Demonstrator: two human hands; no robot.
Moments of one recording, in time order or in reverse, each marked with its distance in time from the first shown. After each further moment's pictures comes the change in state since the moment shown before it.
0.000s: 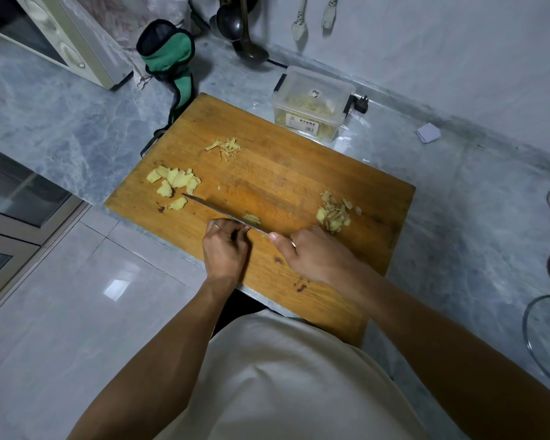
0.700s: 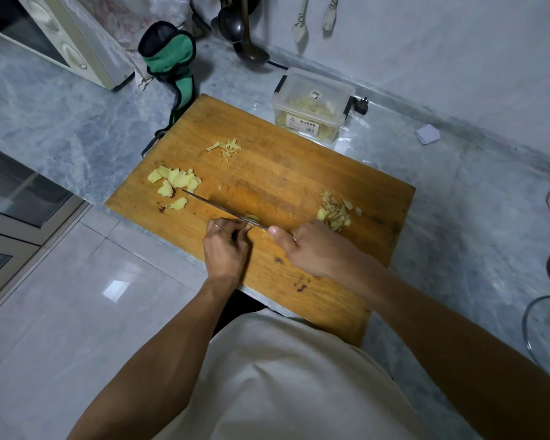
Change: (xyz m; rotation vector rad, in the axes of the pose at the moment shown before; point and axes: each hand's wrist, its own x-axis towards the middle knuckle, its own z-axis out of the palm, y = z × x) left_hand -0.001 -0.004 0.004 -0.020 0.008 -0.021; right_hand -0.002 -0.010 -0.014 0.026 -0.033 -0.003
